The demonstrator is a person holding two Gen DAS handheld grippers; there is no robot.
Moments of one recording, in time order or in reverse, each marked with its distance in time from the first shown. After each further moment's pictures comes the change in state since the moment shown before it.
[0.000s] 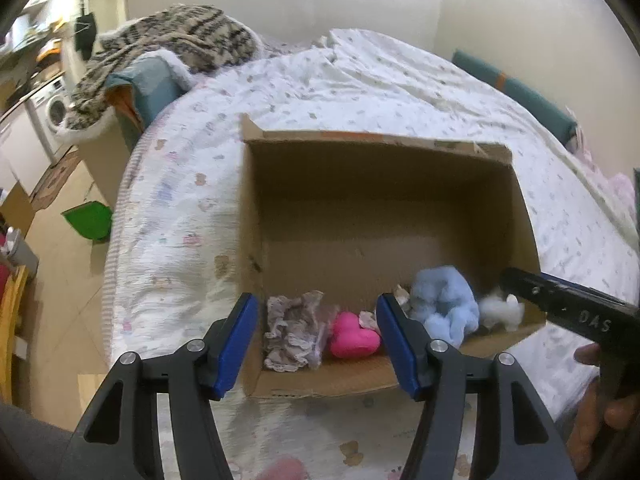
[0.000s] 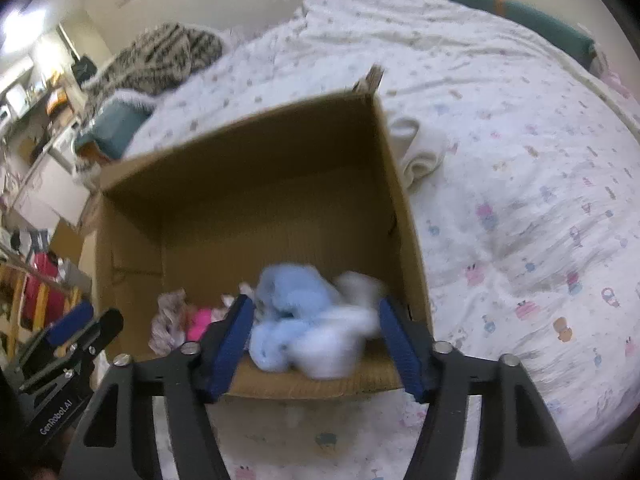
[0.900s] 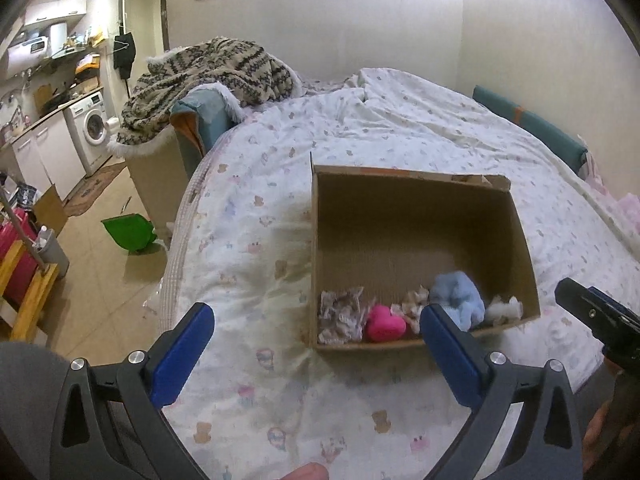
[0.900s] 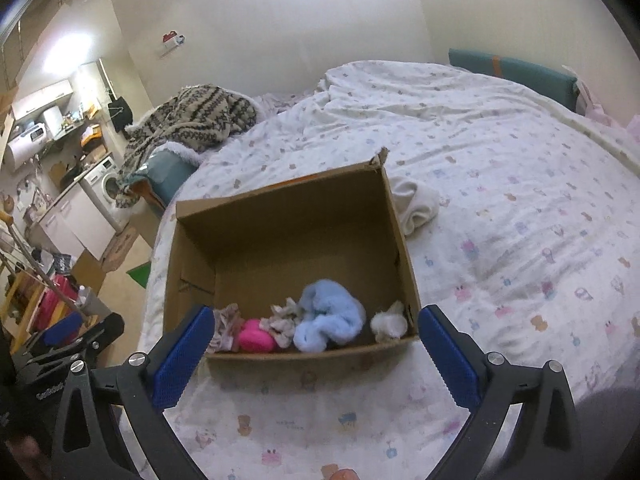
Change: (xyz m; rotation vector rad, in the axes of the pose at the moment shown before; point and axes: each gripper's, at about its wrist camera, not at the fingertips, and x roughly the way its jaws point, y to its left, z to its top) left arm -0.080 0.018 -0.036 -0.033 -0.127 0.092; right arm -0.079 0.013 -0.053 -0.044 -0.243 0.049
